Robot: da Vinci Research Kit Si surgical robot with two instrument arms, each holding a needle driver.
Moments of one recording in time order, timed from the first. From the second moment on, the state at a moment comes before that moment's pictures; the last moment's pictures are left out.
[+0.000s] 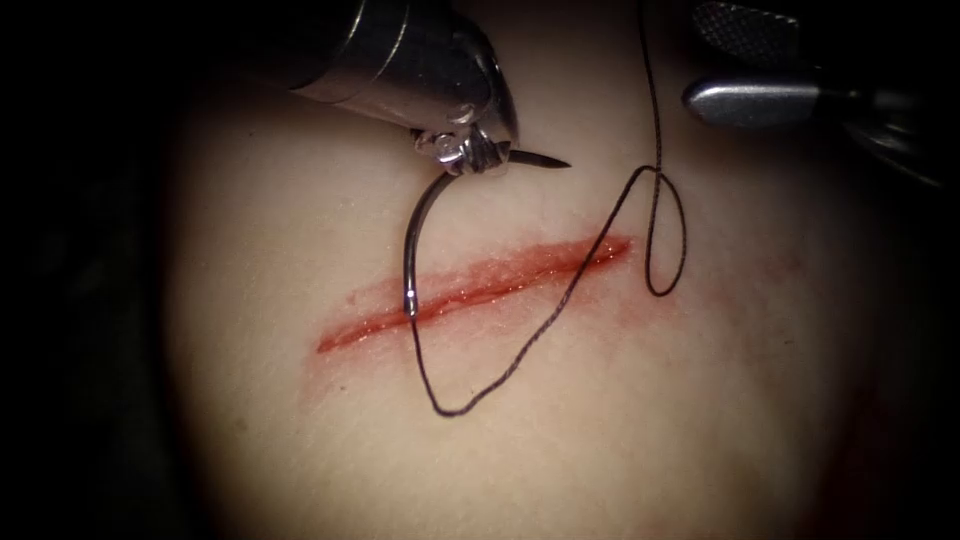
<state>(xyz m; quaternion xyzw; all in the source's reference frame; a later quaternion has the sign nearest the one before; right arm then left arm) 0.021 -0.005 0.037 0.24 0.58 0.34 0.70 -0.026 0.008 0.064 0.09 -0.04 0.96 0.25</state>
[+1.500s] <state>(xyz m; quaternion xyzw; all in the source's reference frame) 0.023 -0.010 0.039 0.41 0.49 0.49 0.59 -0.025 0.010 0.064 -0.52 0.09 0.78 0.33</state>
